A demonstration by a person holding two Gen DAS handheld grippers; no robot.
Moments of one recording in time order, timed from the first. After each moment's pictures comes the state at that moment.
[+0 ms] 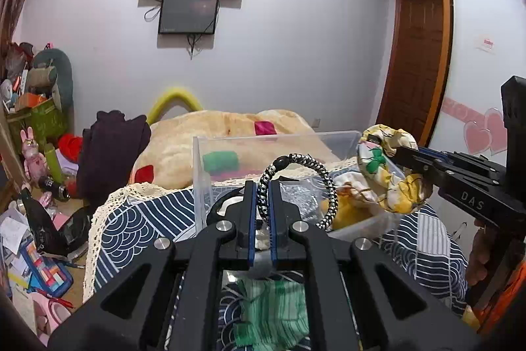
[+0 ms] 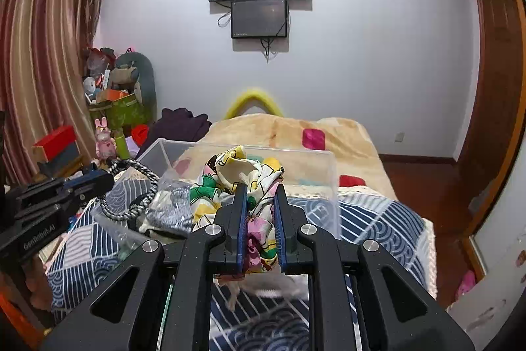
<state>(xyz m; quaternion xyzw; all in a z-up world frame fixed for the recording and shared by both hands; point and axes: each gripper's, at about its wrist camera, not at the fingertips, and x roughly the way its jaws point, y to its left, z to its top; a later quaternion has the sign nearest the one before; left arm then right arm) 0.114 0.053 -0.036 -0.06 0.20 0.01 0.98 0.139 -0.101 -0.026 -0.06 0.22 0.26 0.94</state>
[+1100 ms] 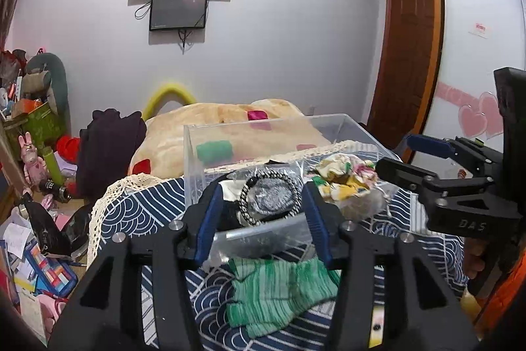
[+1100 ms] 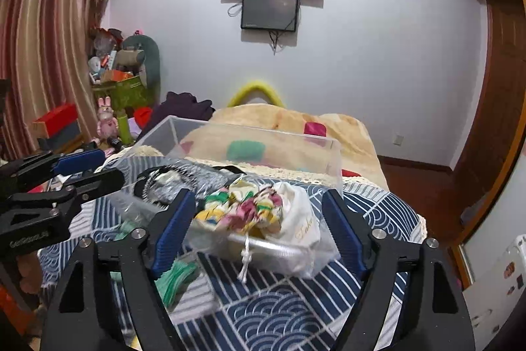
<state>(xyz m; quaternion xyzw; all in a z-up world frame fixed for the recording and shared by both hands) 0.111 0.041 -0.043 -0.04 0.23 0.00 0.97 0.109 -0.109 -0.024 -0.11 0.22 0.26 0.93</state>
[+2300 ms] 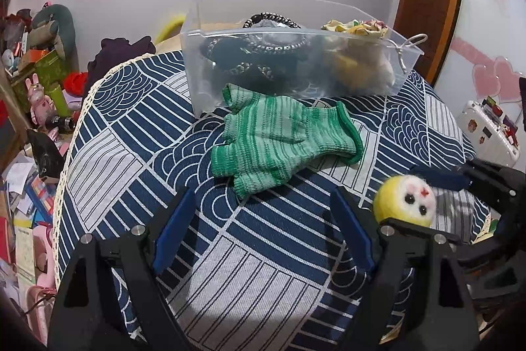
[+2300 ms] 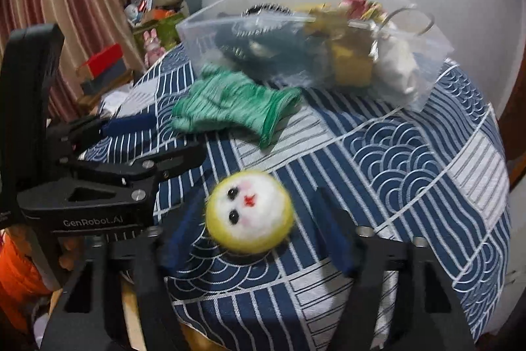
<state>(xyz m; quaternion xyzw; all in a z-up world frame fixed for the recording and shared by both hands) 0.061 0.025 -0.134 -0.06 0.36 0.02 0.93 0.069 -0.073 -0.122 -0.10 0.38 0.35 0.85</state>
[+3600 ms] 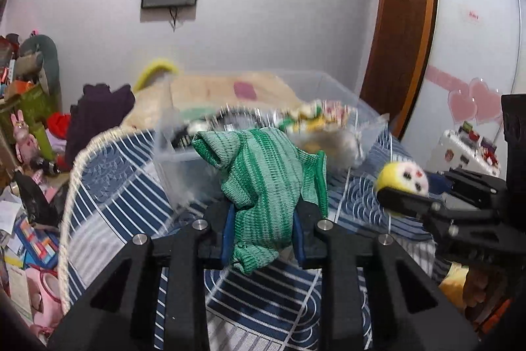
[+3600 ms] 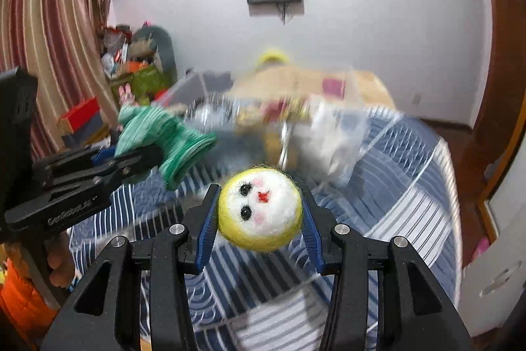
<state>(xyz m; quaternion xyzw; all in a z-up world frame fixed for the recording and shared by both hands) 0.079 0.012 -0.079 -0.05 0.28 -0.03 0.96 0.072 -0.133 -0.062 -0.05 0.28 0.29 0.91</state>
